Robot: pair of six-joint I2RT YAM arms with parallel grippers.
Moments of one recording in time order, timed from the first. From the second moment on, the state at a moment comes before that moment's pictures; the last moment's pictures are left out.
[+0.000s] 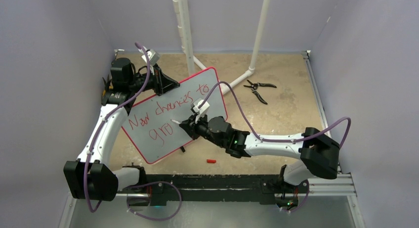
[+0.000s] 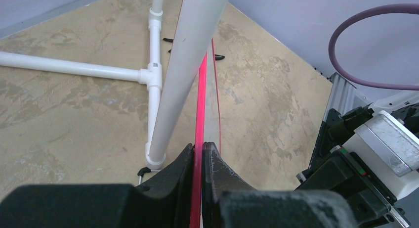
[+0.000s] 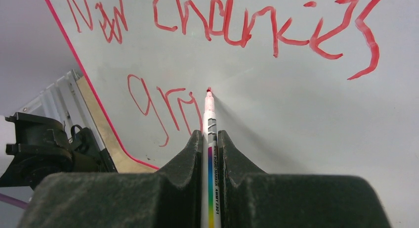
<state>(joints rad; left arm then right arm) -0.06 1.21 1.10 -0.20 0.95 -0.09 1.18 1.49 0.84 0.51 0.25 0.30</state>
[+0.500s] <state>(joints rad) -0.06 1.21 1.10 -0.20 0.95 -0.09 1.18 1.47 0.72 0.46 0.24 0.38</state>
